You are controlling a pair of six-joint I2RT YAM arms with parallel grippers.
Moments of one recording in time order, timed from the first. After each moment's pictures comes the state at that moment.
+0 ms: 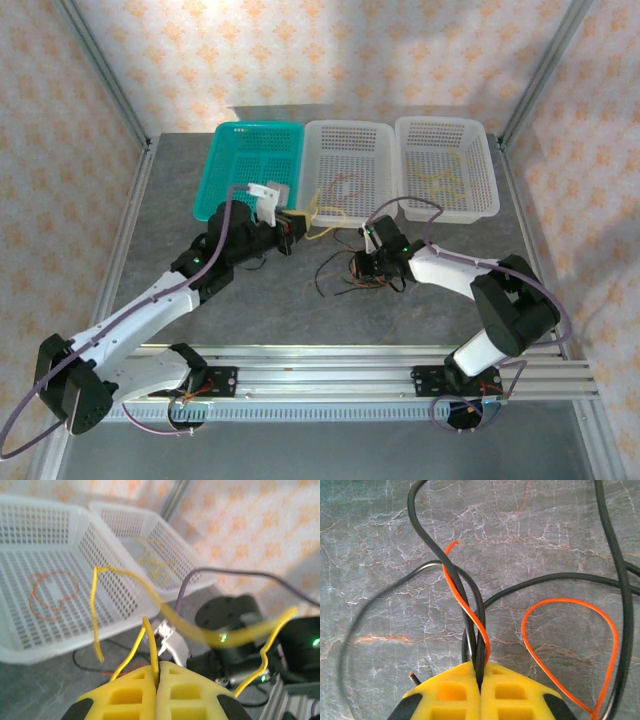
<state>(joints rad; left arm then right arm) -0.58 1.07 0.85 -0.01 0.22 -0.42 0.57 1.54 0.77 -0.23 -0.15 0.39</state>
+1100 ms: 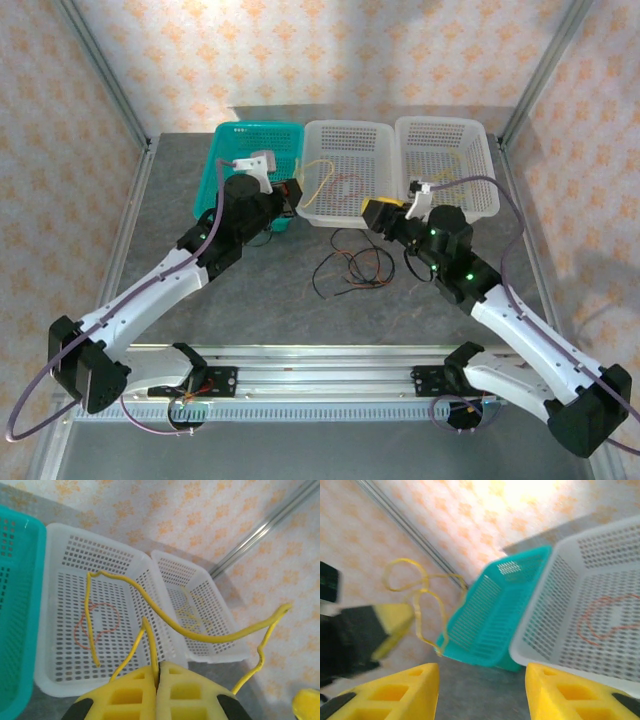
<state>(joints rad) -0.57 1.22 1.05 -0.09 -0.07 -0.69 0.59 0.92 0.78 0.03 -0.09 0.64</state>
